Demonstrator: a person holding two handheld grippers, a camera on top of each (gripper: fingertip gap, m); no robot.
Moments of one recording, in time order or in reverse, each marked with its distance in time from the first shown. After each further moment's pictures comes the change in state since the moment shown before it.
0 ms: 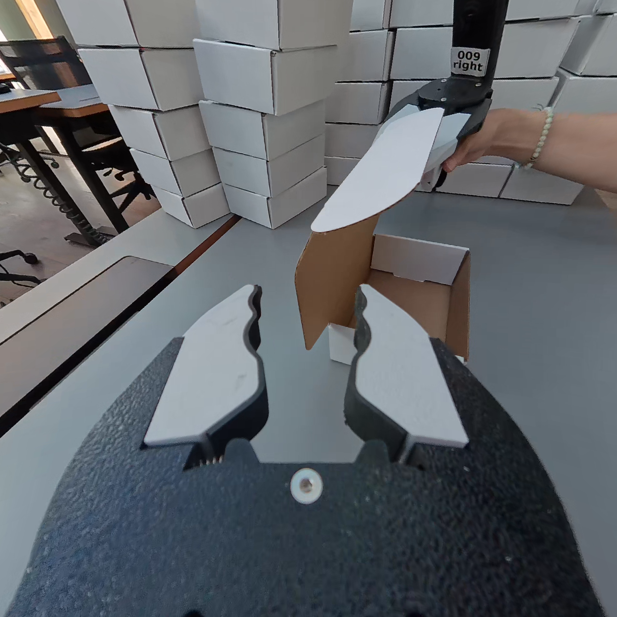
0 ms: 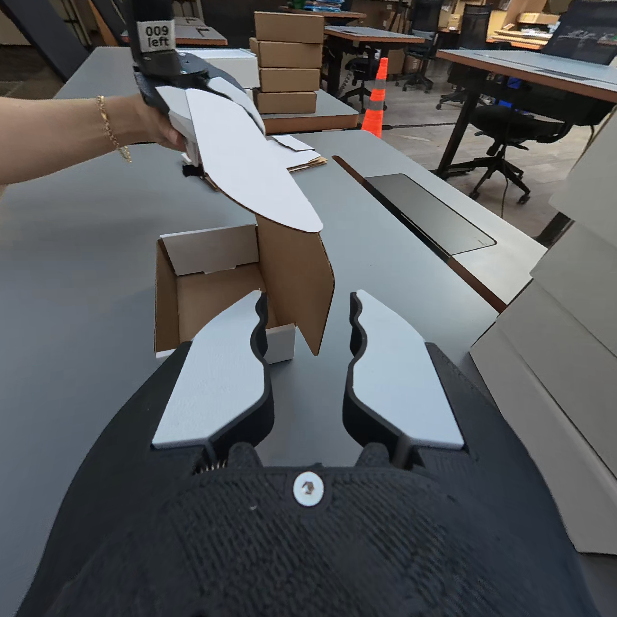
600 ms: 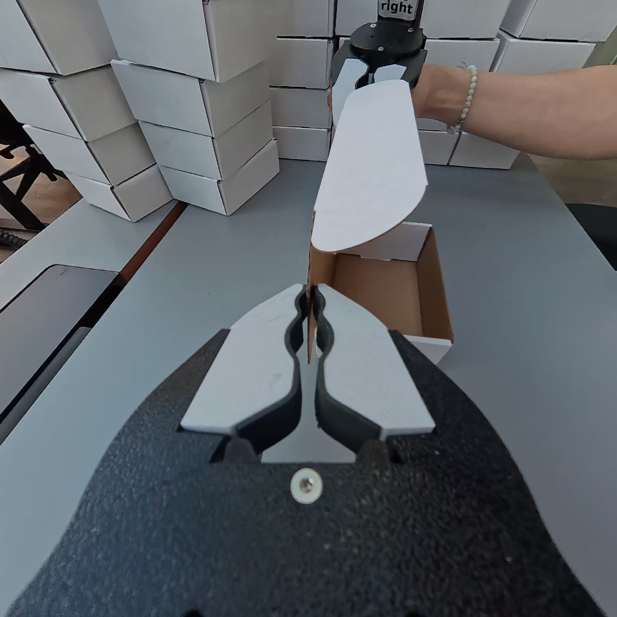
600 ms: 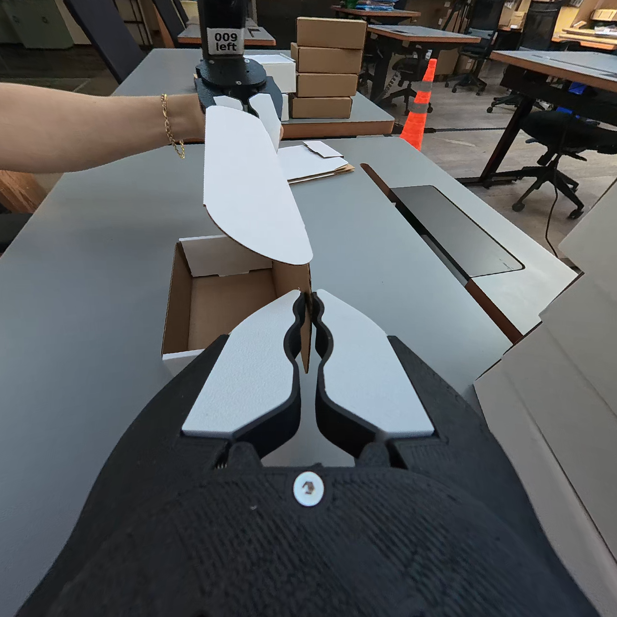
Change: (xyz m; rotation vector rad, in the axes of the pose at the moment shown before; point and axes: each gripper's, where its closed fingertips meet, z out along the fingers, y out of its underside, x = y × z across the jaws) left arm 0.002 0.003 0.016 -0.103 0.203 0.020; right arm 0.007 -0.013 0.008 -0.003 -0.126 -0.026
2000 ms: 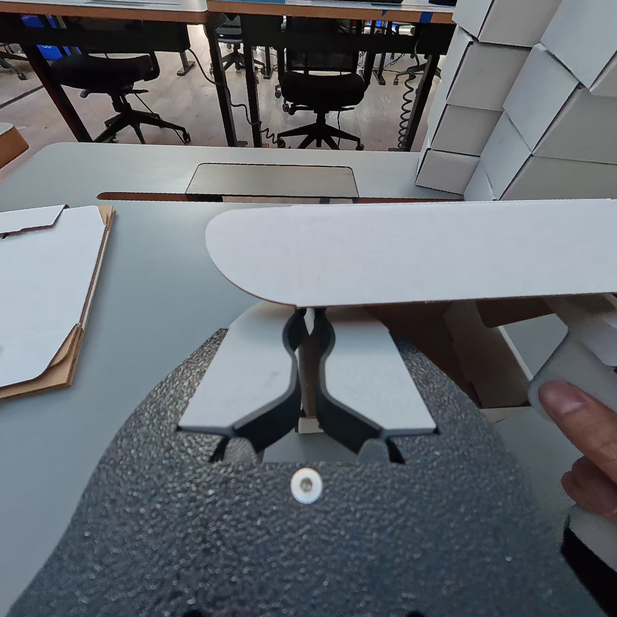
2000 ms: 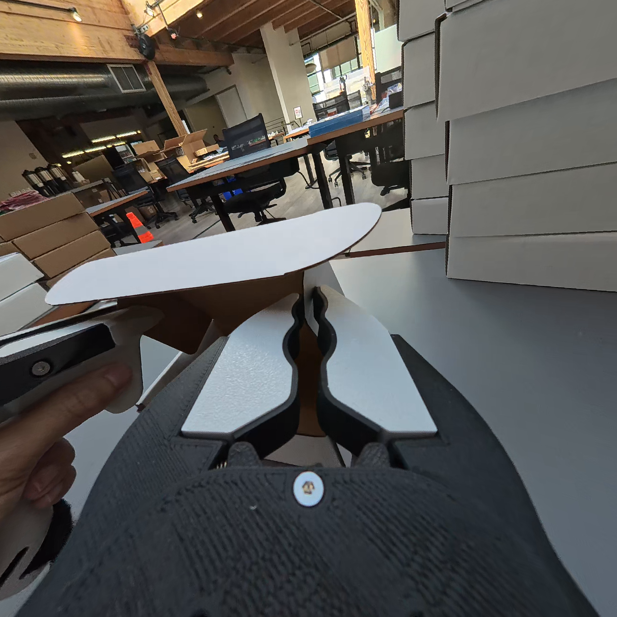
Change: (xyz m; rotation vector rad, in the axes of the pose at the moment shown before) left arm 0.014 0.018 0.008 0.018 -1.286 -0.504; right arm -0.020 0.002 0.048 0.341 0.955 0.463
